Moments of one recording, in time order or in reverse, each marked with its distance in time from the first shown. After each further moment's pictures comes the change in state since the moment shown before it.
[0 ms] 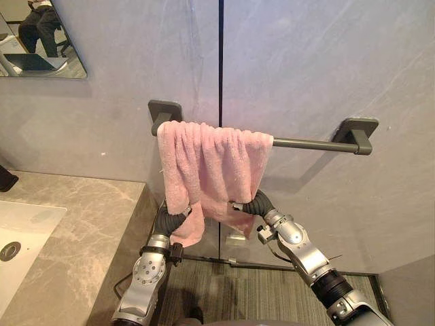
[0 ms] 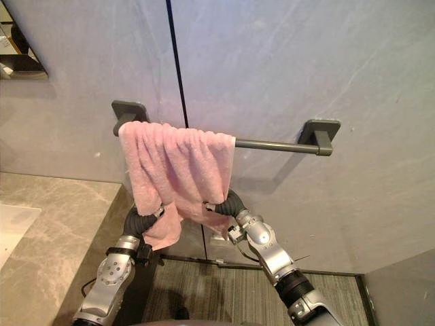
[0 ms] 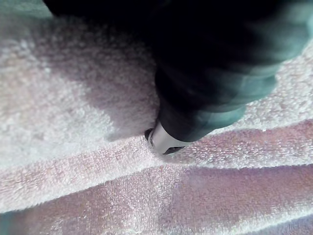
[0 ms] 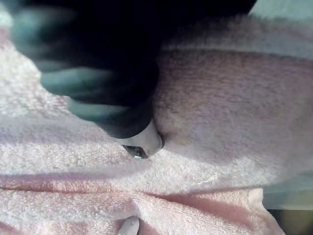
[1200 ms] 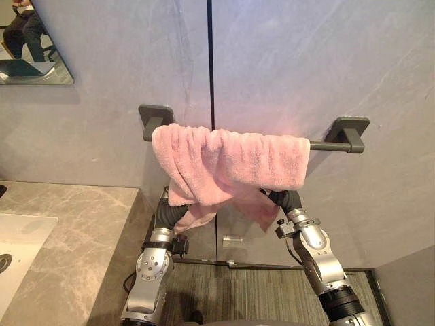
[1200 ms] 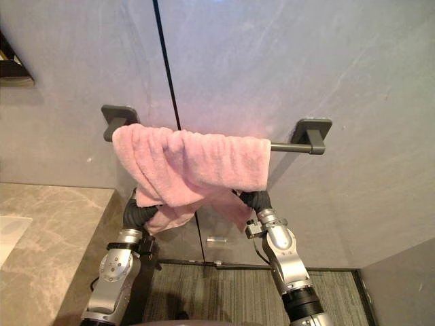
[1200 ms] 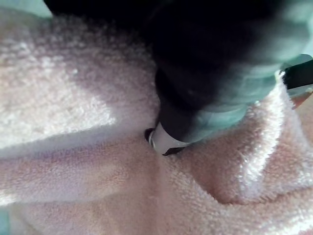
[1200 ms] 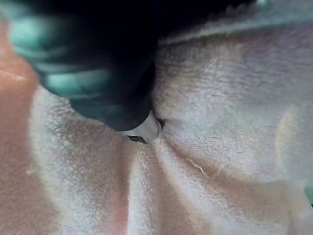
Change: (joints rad) left arm -0.001 -0.118 0.060 -0.102 -0.030 -0.005 -0.064; right arm 0.160 0.078 -0.286 -0.175 0.069 -0.018 0.005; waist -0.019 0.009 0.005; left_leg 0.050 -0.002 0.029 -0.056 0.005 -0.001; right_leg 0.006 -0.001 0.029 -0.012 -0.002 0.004
